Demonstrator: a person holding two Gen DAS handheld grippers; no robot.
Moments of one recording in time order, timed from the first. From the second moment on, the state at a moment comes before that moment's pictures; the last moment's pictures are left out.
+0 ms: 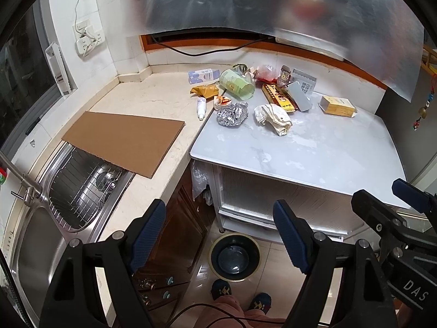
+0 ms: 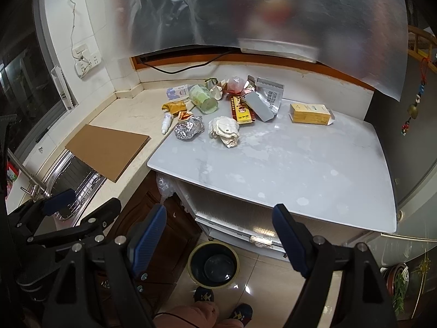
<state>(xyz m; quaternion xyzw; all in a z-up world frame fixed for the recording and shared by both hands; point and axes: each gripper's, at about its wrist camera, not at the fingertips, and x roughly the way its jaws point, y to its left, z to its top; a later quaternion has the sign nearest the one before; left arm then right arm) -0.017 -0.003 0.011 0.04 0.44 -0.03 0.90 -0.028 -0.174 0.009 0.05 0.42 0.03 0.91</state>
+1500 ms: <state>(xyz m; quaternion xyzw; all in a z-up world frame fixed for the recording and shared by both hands) -0.008 -0.011 0.009 0.06 0.44 -0.05 0.90 -0.023 -0.185 0.006 0.06 0.42 0.01 0.90</state>
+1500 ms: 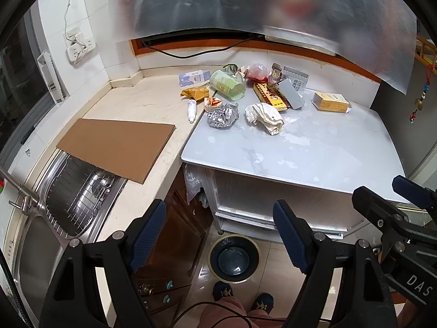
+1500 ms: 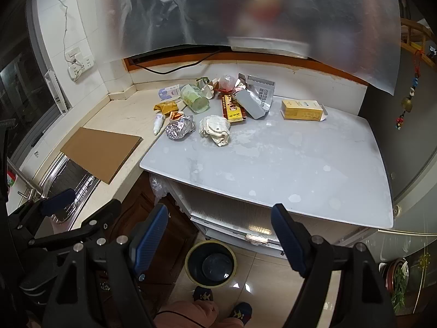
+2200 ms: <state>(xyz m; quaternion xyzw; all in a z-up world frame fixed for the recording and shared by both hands) 0.126 -0.002 0.007 0.05 0.48 -0.10 0.87 0.079 -0.182 0.008 0.08 0.43 0.01 0.90</state>
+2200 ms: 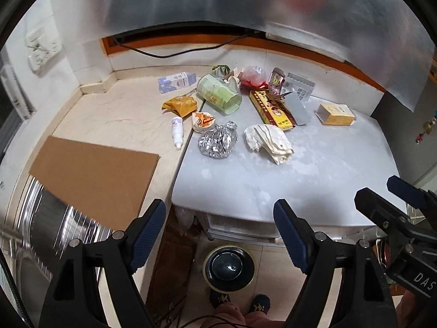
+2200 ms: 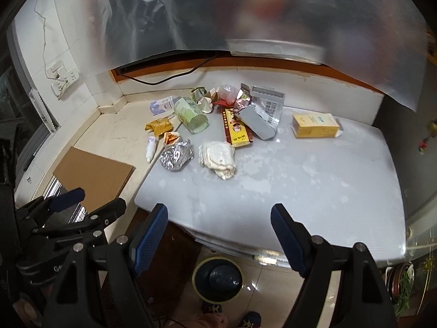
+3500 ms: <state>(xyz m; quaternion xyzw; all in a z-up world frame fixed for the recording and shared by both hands) 0.330 -0.019 -0.126 -0.02 0.59 -0.15 0.79 0.272 -0.193 -0.137 0.16 0.56 0.06 0.81</state>
